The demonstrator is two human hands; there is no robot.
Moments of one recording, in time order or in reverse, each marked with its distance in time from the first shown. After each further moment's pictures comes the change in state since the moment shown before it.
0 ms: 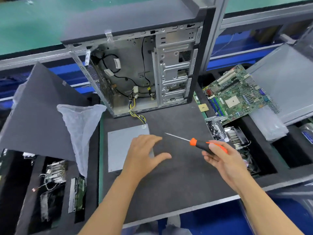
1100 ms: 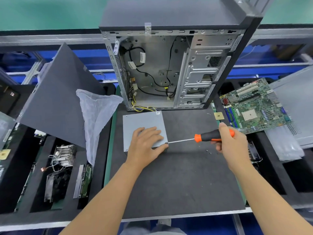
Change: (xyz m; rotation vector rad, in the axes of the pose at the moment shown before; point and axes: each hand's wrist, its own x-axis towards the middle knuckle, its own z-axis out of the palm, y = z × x) left_hand -0.004 -0.062 0.015 0.106 0.168 -0.010; right_hand 0.039 -0.039 0.073 -0.666 0.166 -0.242
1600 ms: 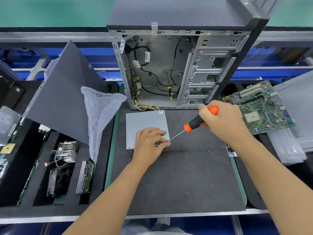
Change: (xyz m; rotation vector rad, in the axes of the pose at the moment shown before) left_hand 0.004 0.020 -0.007 -0.166 -0.119 -0.282; right_hand 0.004 -0.094 0.023 -0.575 -0.167 -0.457
